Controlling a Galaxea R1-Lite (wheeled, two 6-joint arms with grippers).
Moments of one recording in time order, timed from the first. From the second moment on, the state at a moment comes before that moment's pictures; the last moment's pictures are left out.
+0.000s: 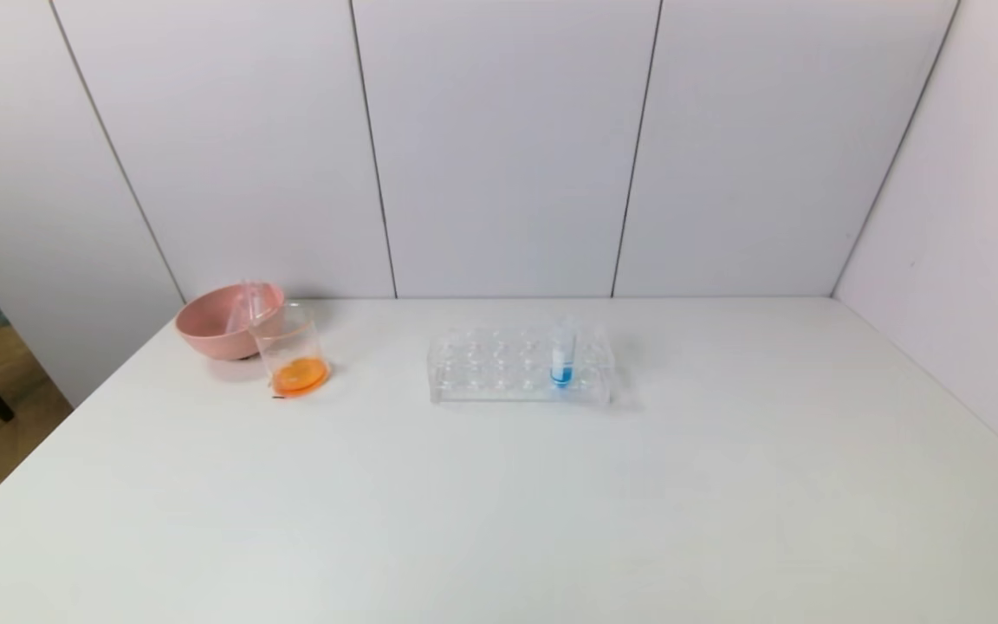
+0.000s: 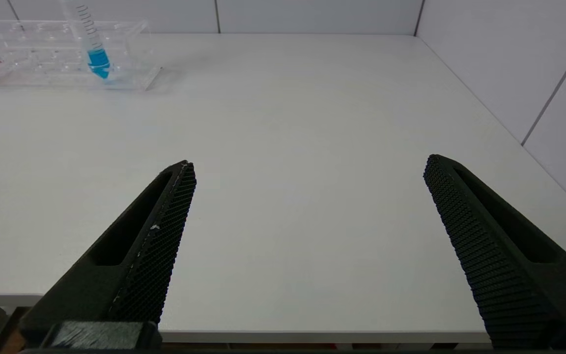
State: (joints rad) left arm 0.01 0.11 -0.06 -0.64 -0.36 0.29; right arm 0.00 0.00 0.00 0.00 0.00 0.00
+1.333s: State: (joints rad) left arm 0.01 0.00 0.00 0.00 -0.03 0.07; right arm 0.00 0.00 0.00 0.00 0.00 0.00
